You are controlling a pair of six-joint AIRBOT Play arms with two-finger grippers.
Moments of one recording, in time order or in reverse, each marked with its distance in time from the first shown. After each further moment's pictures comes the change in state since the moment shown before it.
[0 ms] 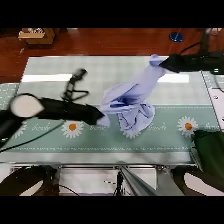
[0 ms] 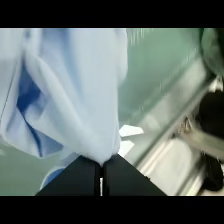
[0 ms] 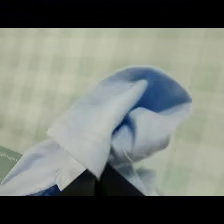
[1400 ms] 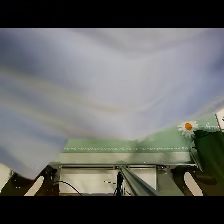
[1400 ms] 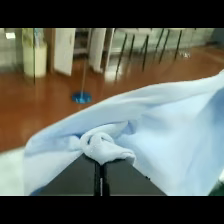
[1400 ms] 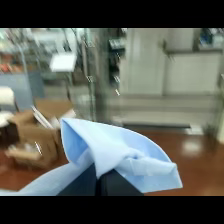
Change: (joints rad) left arm 0.272 0.319 0.879 0.238 -0.325 -0.193; right arm -0.061 0.526 0.561 -0.343 0.150 0.274
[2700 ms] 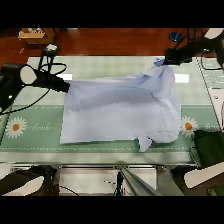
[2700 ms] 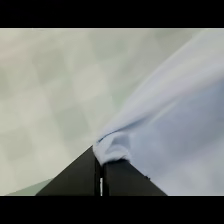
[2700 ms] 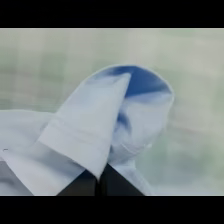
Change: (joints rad) left arm 0.021 -0.698 -0.677 0.440 0.424 0.225; right arm 0.103 -1.106 0.012 -0.046 0.083 -0.100
